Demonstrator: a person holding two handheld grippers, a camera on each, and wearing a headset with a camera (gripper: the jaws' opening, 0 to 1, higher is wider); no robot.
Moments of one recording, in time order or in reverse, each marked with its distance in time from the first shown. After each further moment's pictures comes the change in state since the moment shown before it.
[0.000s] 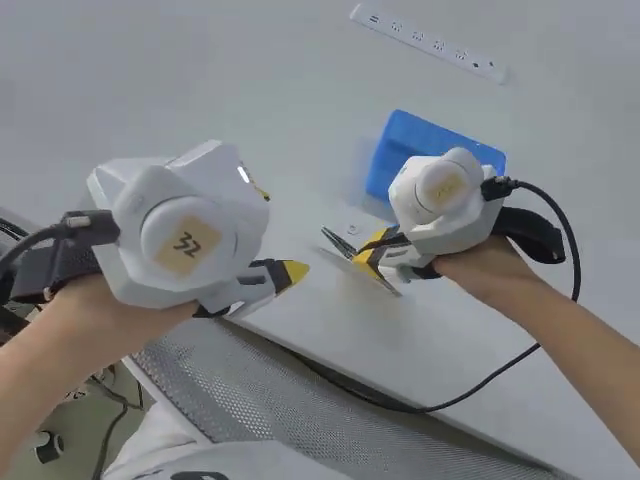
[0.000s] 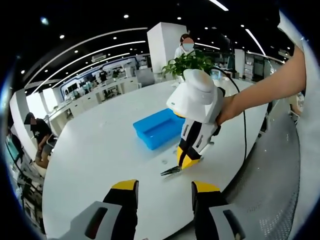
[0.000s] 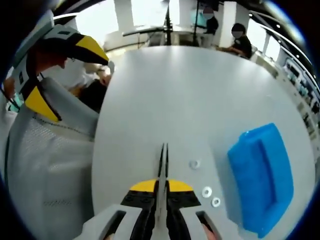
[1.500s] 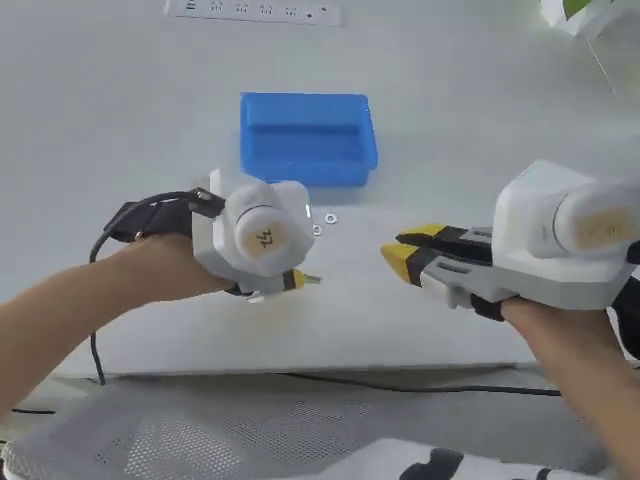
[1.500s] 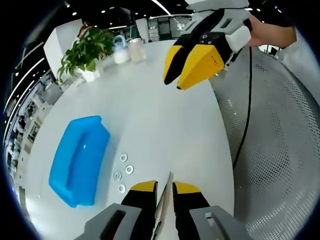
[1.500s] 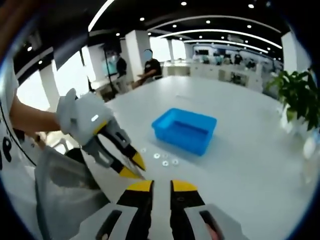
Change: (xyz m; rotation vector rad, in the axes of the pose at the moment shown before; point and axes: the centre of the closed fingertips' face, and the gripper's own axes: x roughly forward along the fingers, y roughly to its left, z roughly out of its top) left arm 0.141 -0.088 -0.002 0.636 0.212 -0.604; right arm -0.151 0.018 -0.062 0.626 -0.424 -0.437
